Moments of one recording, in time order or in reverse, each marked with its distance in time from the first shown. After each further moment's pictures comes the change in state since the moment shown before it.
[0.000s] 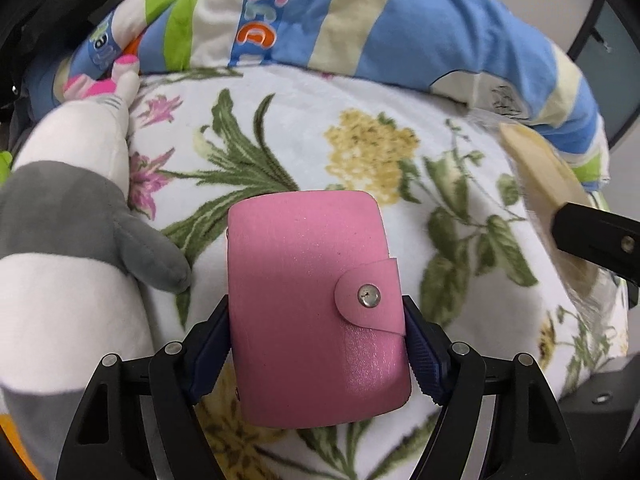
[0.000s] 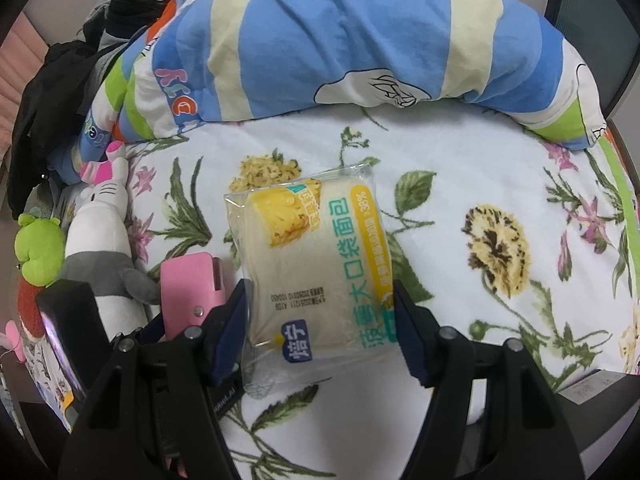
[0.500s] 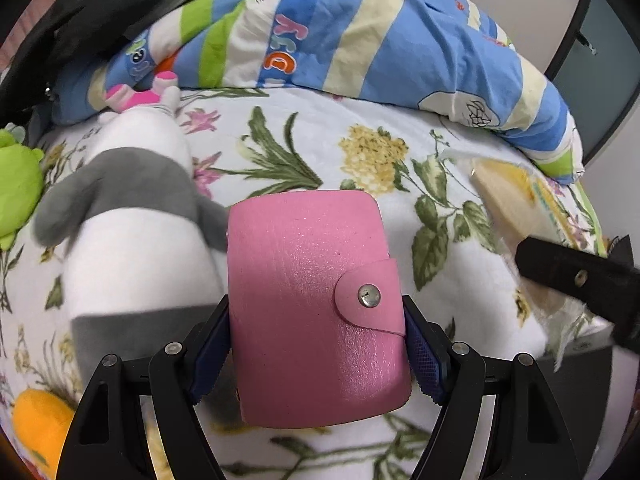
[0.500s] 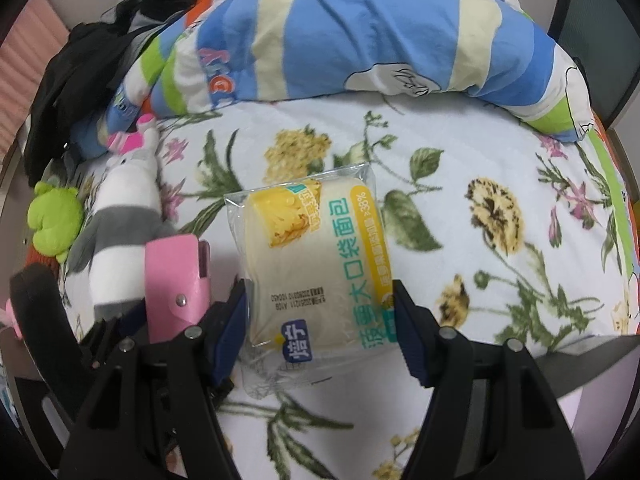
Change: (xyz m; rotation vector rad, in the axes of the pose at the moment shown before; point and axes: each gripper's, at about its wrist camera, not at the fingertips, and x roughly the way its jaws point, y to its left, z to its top) left arm -0.060 0.026 -0.010 0.010 -0.038 0.001; right arm -0.038 0.032 -0.047 -0.058 0.012 0.009
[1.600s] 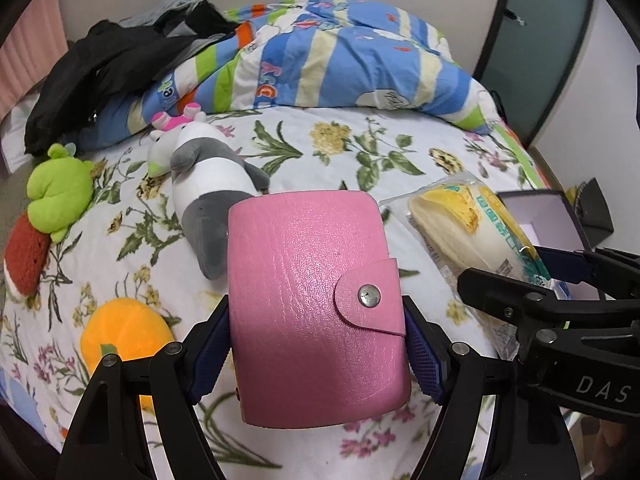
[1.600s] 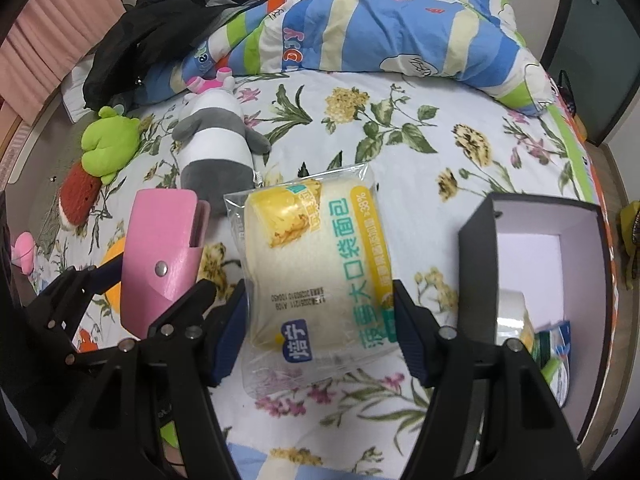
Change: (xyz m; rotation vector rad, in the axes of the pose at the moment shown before) left arm -0.179 0.000 -0.122 0.169 -0.061 -0.036; right arm -0.133 0.047 -0.162 -0.085 -0.029 0.003
